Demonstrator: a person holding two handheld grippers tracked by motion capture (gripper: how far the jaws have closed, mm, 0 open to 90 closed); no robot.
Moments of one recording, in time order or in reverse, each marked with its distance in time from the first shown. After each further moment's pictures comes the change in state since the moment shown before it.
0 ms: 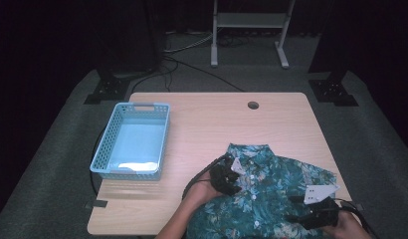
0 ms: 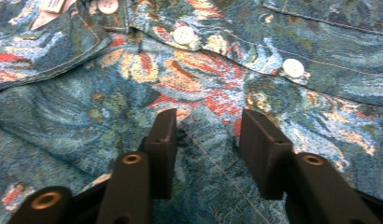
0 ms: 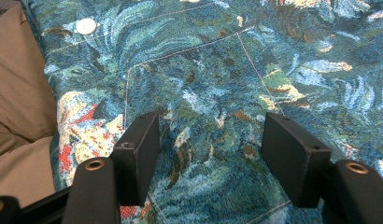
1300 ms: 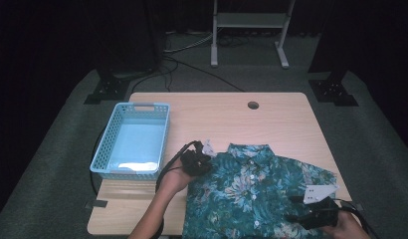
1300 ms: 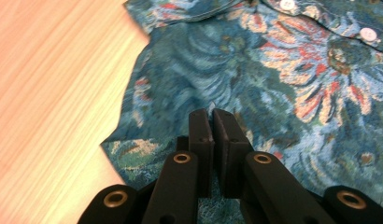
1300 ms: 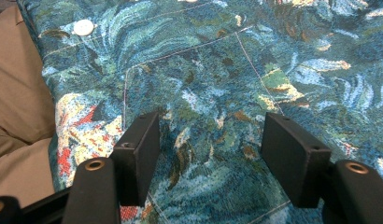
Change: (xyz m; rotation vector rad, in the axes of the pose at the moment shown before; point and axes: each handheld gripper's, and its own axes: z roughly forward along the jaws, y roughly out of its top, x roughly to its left) left arm 0.038 -0.035 -0.076 0.012 0.170 -0.115; right arm 0.001 0.001 0.000 0.008 -0.010 0.014
